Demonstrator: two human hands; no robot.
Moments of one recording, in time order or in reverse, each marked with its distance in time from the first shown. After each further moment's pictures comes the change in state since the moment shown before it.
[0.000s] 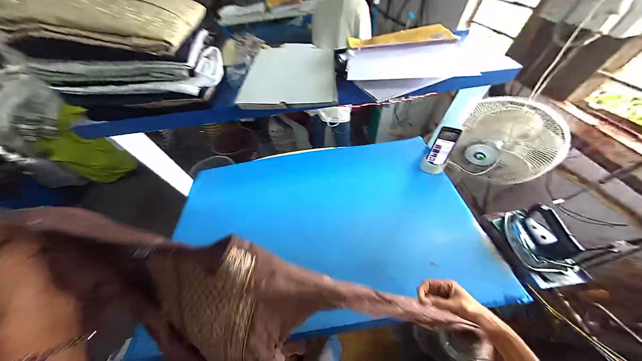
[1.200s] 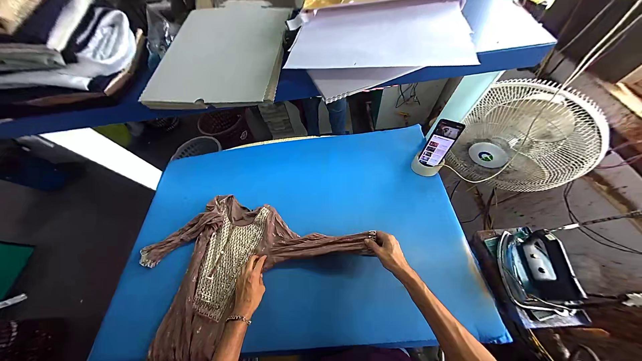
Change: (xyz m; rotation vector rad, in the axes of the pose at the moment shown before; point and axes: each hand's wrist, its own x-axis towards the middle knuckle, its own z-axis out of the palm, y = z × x) left_hand -0.194 -0.347 0.045 1.232 -1.090 0.369; right_hand 0.193 0.043 -0.131 -0.569 0.380 0.071
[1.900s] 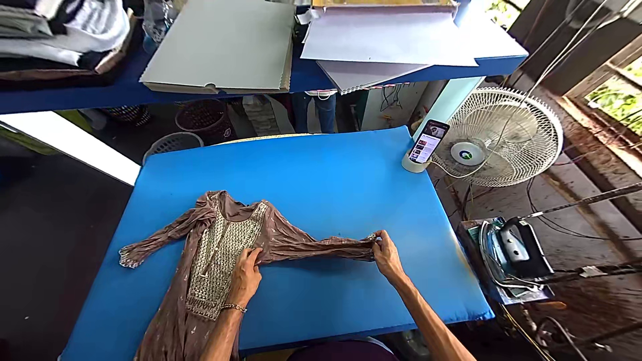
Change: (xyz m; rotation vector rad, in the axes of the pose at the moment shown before) left_hand 0.019 -0.015 -0.005 -0.171 0.002 0.011; right_hand -0.047 -0.008 0.031 -0.029 0.225 0.021
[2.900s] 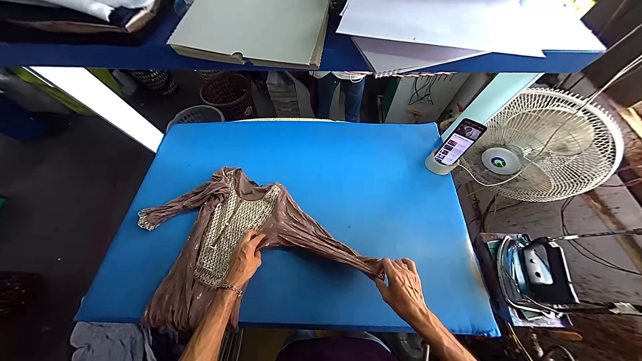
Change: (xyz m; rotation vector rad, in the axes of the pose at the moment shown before) left_hand -0.014 -0.010 -0.014 0.033 -0.038 -0.004; right_hand -0.068 -0.025 -0.030 -0.750 -0.162 -0.498
